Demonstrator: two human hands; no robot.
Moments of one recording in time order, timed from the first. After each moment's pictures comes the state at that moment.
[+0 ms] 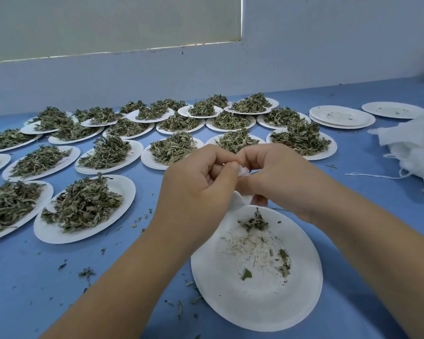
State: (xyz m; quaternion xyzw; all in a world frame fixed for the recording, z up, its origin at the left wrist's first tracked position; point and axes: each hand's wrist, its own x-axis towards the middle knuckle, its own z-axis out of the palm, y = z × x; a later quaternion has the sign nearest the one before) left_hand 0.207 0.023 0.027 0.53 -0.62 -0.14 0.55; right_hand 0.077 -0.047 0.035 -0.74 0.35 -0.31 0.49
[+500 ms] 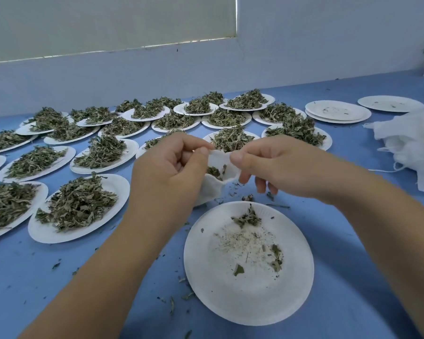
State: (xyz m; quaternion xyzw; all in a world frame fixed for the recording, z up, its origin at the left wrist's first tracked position) left_hand 0.220 0.021 0.031 0.55 -0.59 -0.13 0.58; right_hand 0.052 -0.056 0.050 -0.84 0.38 -0.20 0.32
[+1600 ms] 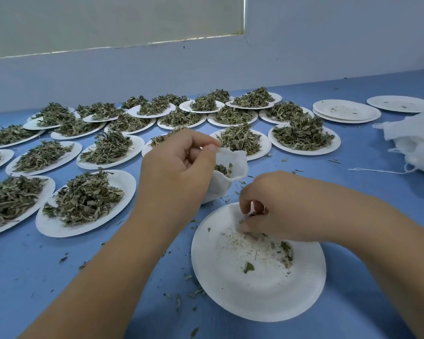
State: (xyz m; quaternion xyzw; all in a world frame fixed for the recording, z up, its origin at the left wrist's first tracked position) left_hand 0.223 0.017 0.028 0.56 -0.58 -0.13 0.58; right_hand 0.060 -0.031 0.032 -0.91 0.38 0.03 0.13
